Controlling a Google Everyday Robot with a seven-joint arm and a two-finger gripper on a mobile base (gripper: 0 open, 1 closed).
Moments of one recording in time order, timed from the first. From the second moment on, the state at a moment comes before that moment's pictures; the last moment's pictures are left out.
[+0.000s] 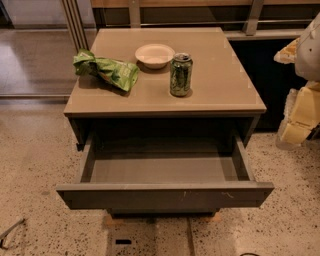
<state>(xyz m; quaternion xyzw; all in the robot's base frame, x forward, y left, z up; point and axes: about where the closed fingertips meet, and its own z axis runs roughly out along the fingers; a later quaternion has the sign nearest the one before) 0.438 -0.217 0.976 -0.60 0.78 -0.03 0.16</state>
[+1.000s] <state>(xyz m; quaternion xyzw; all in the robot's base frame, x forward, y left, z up) 0.537 -0.206 0.974 -0.59 0.77 -0.03 0.24</state>
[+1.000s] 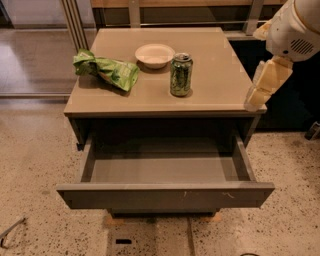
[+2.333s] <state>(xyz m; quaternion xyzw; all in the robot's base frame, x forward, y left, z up) 0.673 -0.158 0.946 -0.56 0.73 0.10 0.38</state>
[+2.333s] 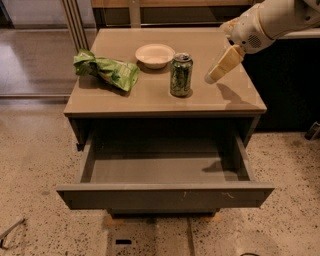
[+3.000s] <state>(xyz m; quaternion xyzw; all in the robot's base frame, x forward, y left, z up) 0.683 -0.139 0.924 -0.56 0.73 0.15 0.37</state>
